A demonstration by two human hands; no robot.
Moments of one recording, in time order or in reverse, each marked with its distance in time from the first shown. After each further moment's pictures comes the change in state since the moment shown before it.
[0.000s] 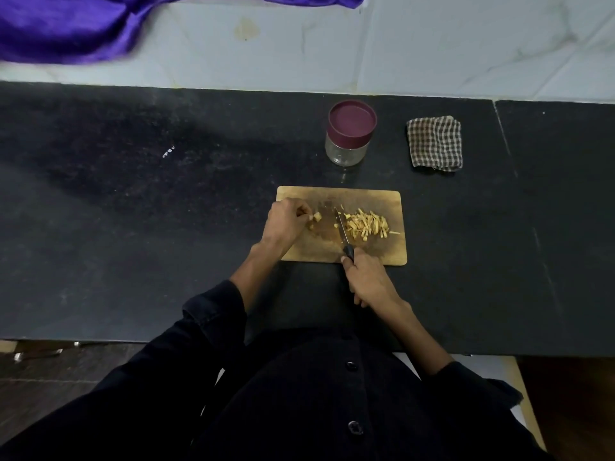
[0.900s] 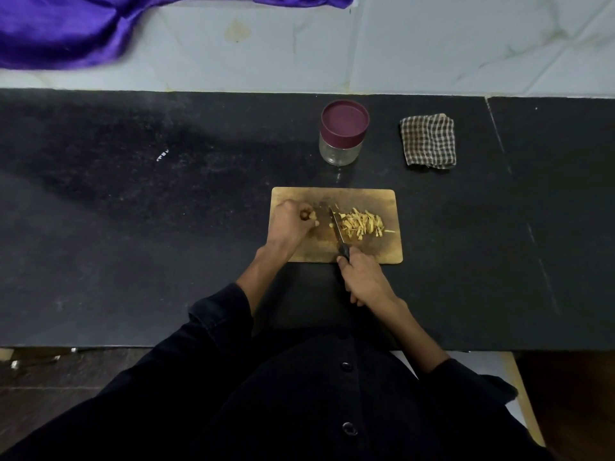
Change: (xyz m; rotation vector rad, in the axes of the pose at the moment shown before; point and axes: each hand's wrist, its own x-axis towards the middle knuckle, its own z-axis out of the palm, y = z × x) left_hand -0.002 0.010 0.014 0.008 0.017 0.020; right_hand 0.001 0.001 0.000 0.006 -0.011 0.007
